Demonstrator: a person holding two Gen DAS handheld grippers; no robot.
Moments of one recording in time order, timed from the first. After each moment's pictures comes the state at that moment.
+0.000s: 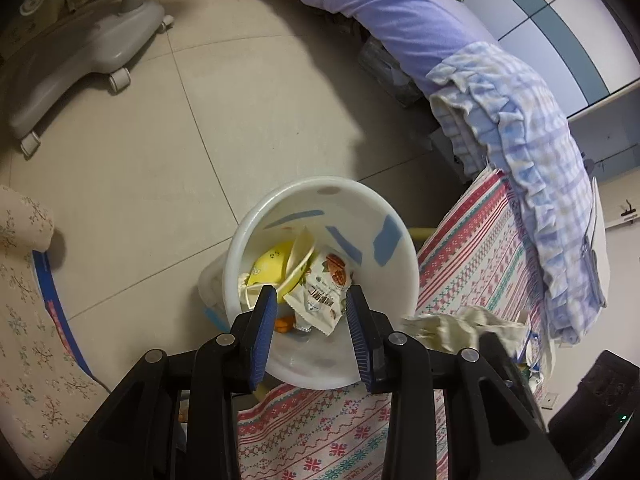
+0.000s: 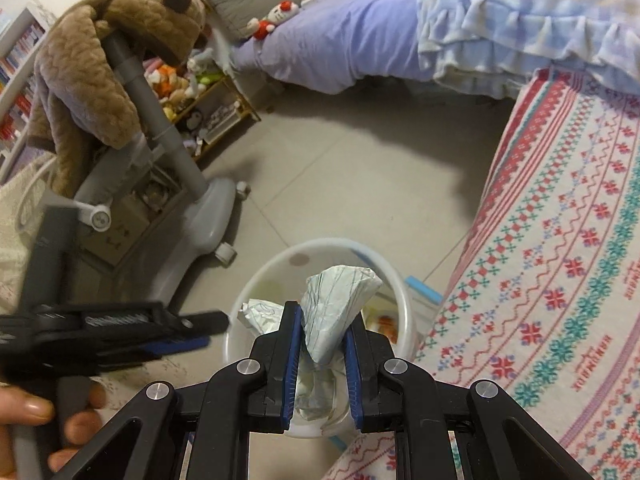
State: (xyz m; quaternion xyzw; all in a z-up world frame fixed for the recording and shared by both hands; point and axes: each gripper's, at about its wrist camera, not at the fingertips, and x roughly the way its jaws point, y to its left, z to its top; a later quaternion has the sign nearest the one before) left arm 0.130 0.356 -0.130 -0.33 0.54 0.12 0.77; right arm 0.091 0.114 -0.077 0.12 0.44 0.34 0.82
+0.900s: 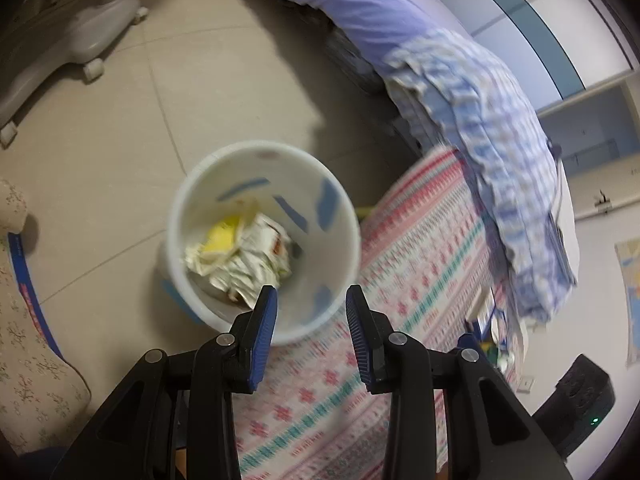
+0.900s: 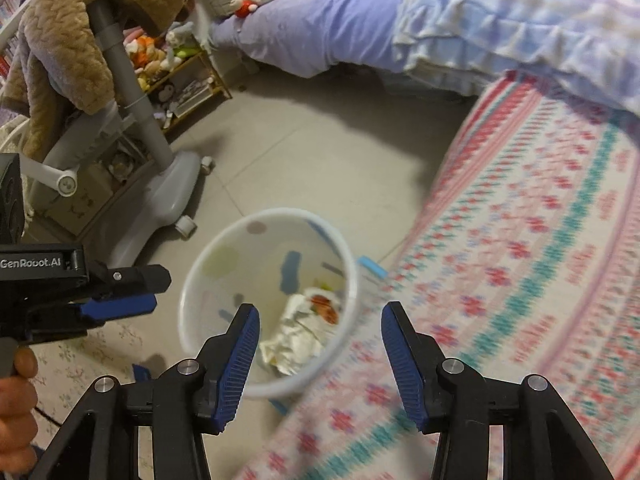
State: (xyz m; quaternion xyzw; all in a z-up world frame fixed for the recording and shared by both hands) left arm 0.119 0.303 -0.107 -0.35 0.53 0.06 0.77; right arm 0.071 0.085 -0.075 0.05 0.45 0.30 0.84
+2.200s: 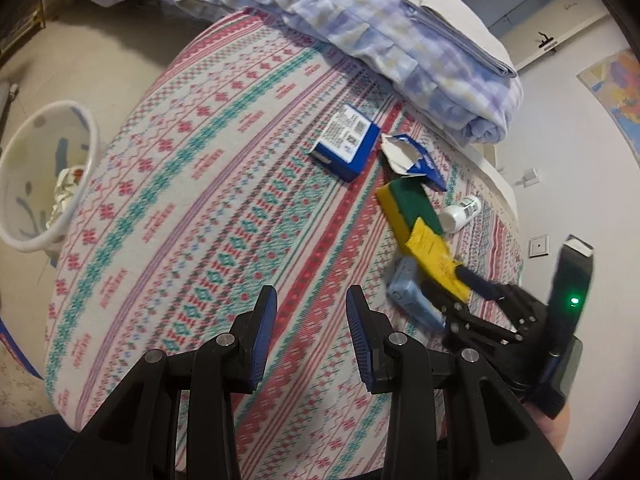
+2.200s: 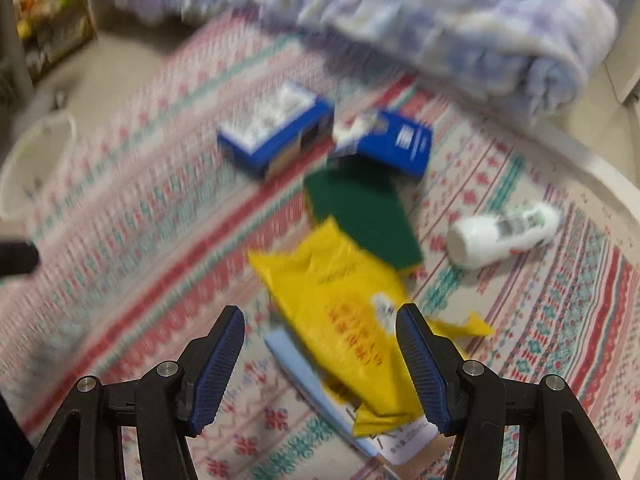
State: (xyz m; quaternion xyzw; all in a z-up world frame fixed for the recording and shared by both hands) left arm 0.106 0.012 -0.078 -0.19 0.58 -0.09 0.78; right arm 0.031 -0.182 -0.088 -0.09 0.53 0.13 0.83
